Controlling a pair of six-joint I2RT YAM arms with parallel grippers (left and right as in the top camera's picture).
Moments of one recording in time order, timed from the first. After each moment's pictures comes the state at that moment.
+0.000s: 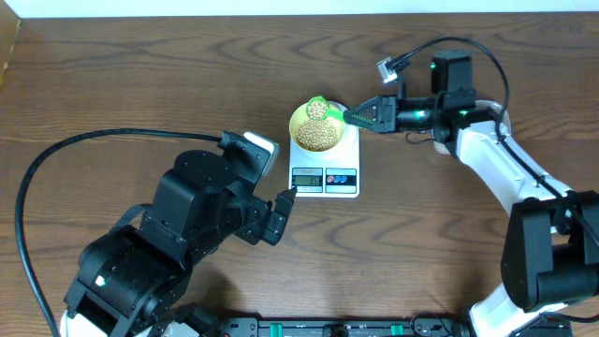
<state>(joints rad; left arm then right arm) -0.60 0.97 1.37 -1.12 -0.01 -0.09 0.18 1.79 1.18 -0.16 -1.10 0.41</state>
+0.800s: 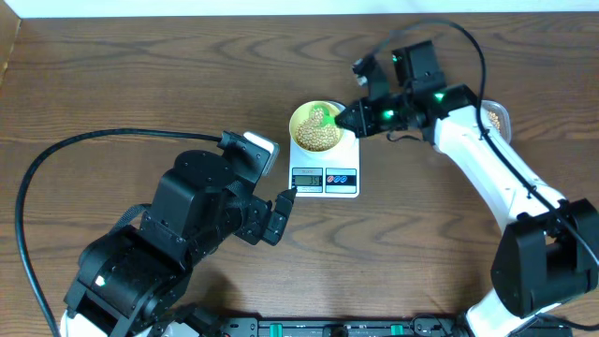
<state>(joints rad) -0.60 0.97 1.37 -1.12 -0.01 -0.09 0.35 1.79 1.44 -0.63 -0.60 0.13</state>
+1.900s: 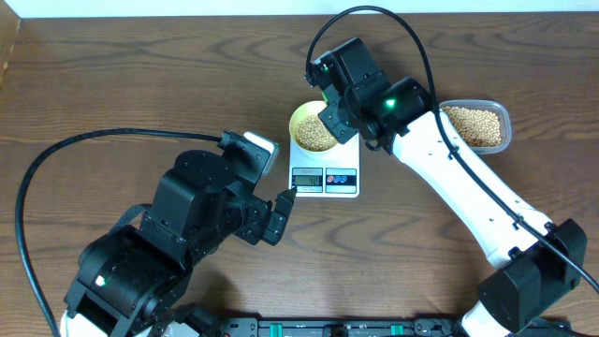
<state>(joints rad) -0.60 0.97 1.37 -1.12 -0.01 -0.09 0.61 1.79 1.69 -0.91 0.12 -0.13</state>
